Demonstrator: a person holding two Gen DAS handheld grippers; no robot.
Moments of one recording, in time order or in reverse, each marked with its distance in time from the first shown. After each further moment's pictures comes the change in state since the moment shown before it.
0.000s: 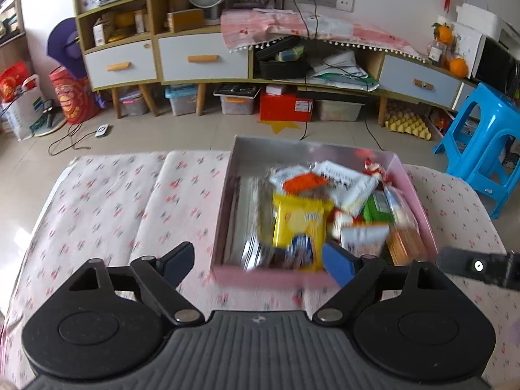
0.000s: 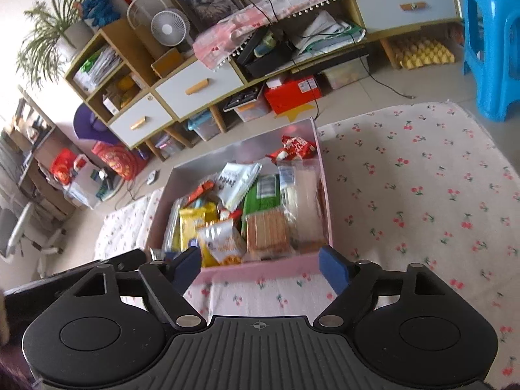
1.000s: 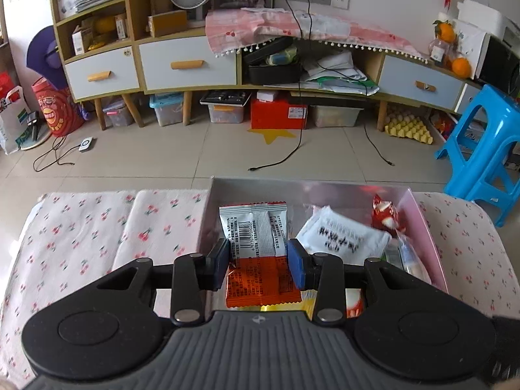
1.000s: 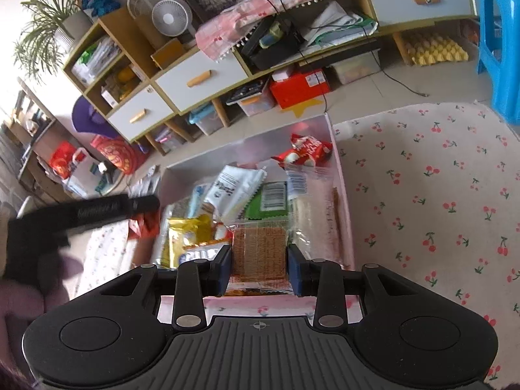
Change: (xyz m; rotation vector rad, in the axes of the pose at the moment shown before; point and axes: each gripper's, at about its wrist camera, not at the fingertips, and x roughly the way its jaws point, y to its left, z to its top) left arm 0.068 -0.012 0.050 0.038 -0.008 -0.021; right arm 0.051 -0.001 0.016 -0.009 0.023 0.017
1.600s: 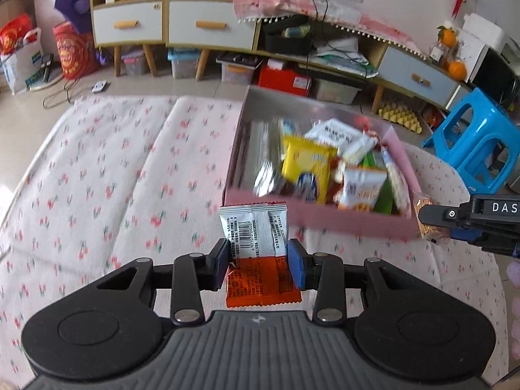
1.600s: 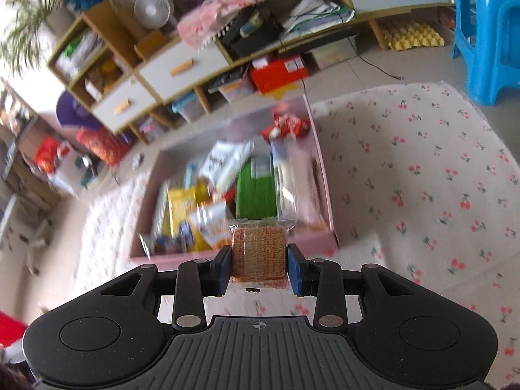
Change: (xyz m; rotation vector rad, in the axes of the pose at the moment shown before) left arm -0.076 0.036 -0.085 -0.130 0.077 -0.055; right arm -0.033 0.008 -0.014 0.057 0.041 -0.056
